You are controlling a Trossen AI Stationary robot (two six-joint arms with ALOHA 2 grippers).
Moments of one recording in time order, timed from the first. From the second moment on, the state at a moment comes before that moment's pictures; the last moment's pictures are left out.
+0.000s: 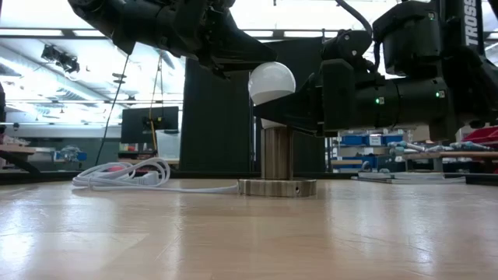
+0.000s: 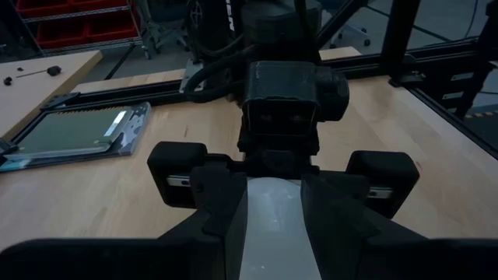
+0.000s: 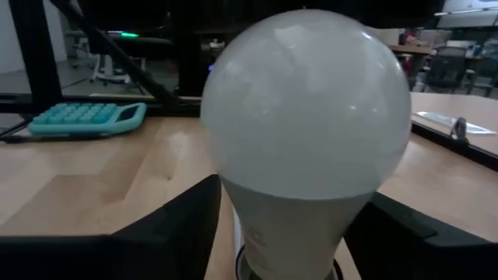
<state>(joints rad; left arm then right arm) -0.12 1.58 0.80 0.50 -0.06 0.07 0.27 2.08 0.57 1.49 0.45 -0.06</state>
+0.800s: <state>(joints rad) -0.12 1.58 0.80 0.51 -0.05 0.08 0.33 2.08 0.57 1.53 0.58 -0.13</state>
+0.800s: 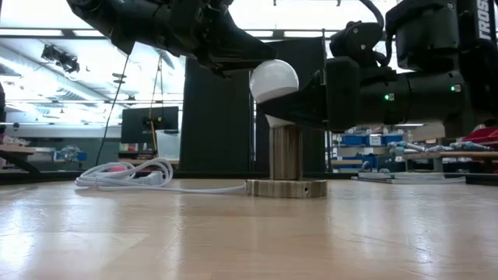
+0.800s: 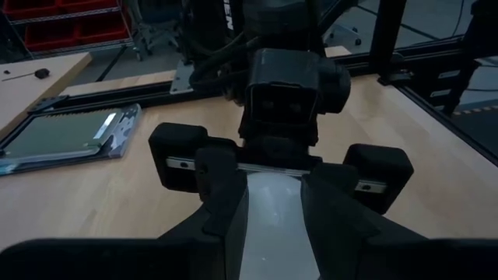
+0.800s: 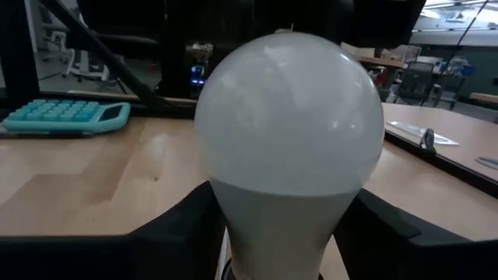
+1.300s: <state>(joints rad) -0.12 1.59 0.86 0.46 -0.06 0.15 0.33 2.08 0.53 1.57 0.58 -0.10</state>
